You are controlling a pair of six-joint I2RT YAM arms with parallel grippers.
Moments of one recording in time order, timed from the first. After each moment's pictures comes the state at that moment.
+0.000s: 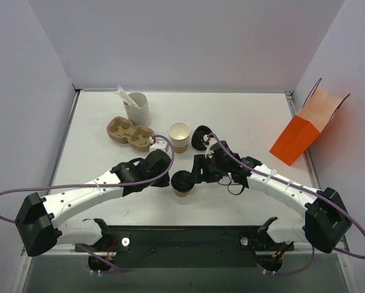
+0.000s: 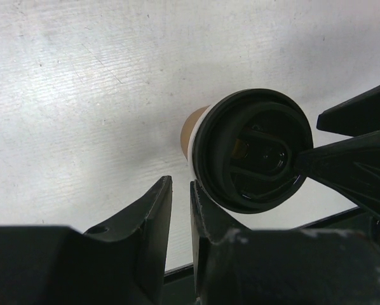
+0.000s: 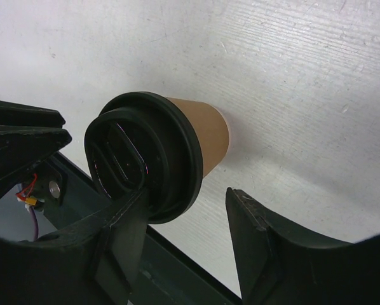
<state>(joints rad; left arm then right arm) -0.95 1.23 0.92 -0.58 -0.29 -0.73 0.72 1.28 0.78 -0.32 -0.21 0.57</state>
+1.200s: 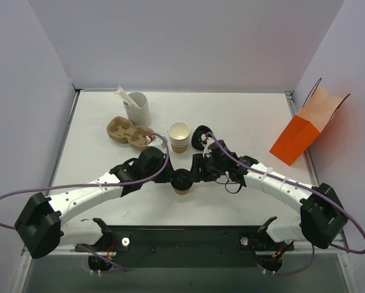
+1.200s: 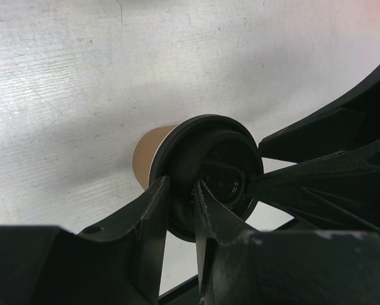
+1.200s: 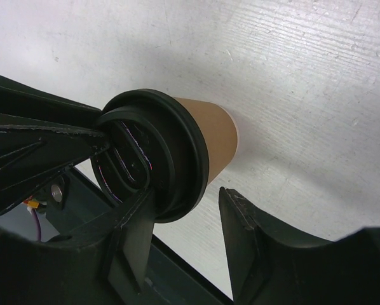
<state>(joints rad) -0.84 1.23 0.77 -0.26 -0.08 -0.76 0.72 1.32 0.78 -0.27 -0.22 0.58</state>
